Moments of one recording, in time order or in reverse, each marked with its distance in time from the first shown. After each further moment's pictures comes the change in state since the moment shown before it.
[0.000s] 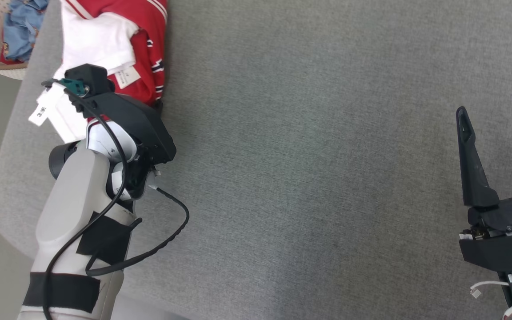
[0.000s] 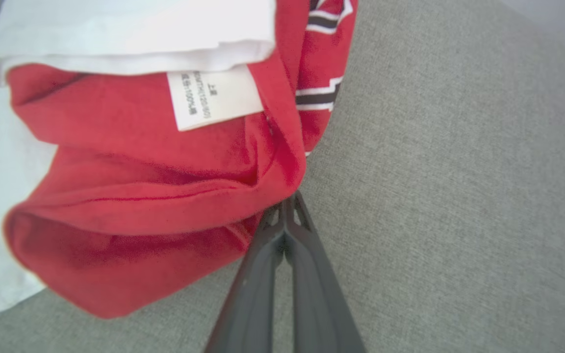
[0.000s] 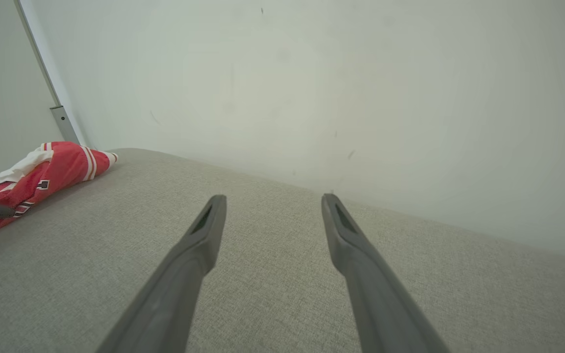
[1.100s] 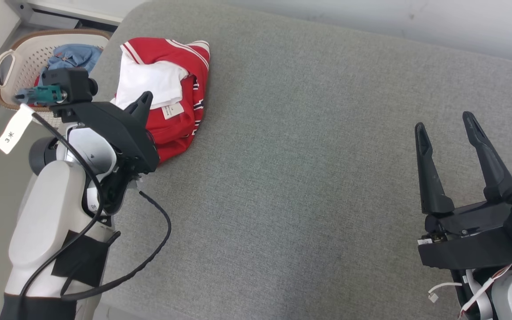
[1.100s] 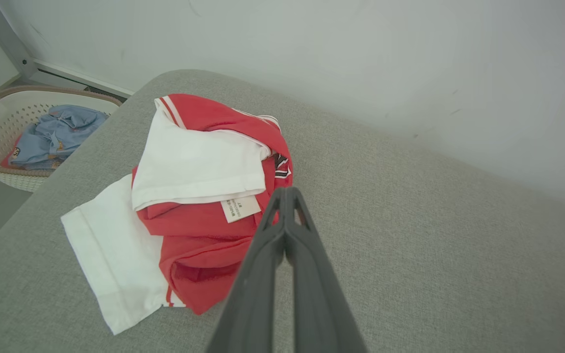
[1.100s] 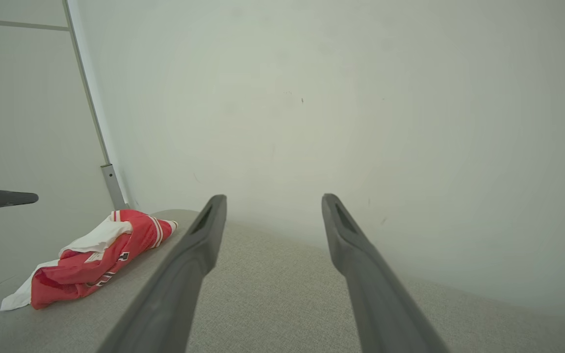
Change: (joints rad) left arm 0.090 0.082 -0.015 -0.197 -0.025 -0.095 -0.021; right arm -0.020 0.109 0.076 0.163 0.052 -0.003 -0.114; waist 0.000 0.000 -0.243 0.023
